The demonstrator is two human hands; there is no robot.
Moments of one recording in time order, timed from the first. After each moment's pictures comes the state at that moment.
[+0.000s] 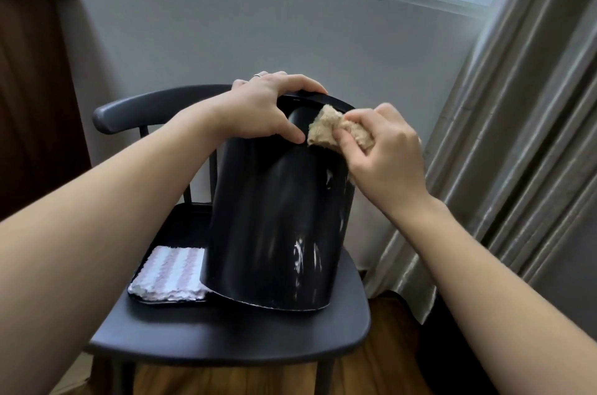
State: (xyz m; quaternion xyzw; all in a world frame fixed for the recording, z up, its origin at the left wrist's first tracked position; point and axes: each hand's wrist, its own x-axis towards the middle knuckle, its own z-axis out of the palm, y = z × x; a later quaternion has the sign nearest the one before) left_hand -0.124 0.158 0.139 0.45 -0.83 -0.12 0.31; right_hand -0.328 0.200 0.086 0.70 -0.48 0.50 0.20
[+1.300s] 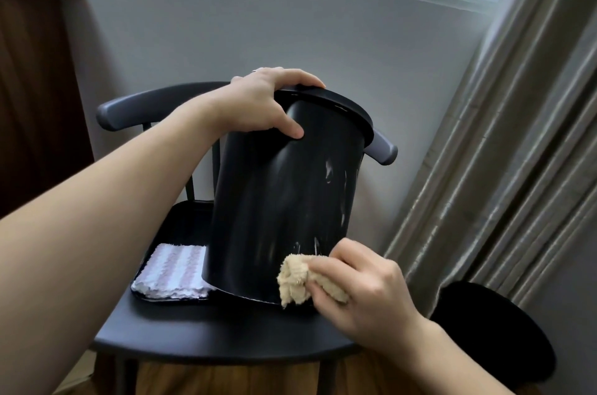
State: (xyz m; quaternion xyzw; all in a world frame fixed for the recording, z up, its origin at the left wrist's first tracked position) left_hand -0.114 0.137 0.135 0.43 -0.83 -0.19 0.31; right_hand -0.327 0.271 -0.030 0.83 -0.35 0.40 0.17
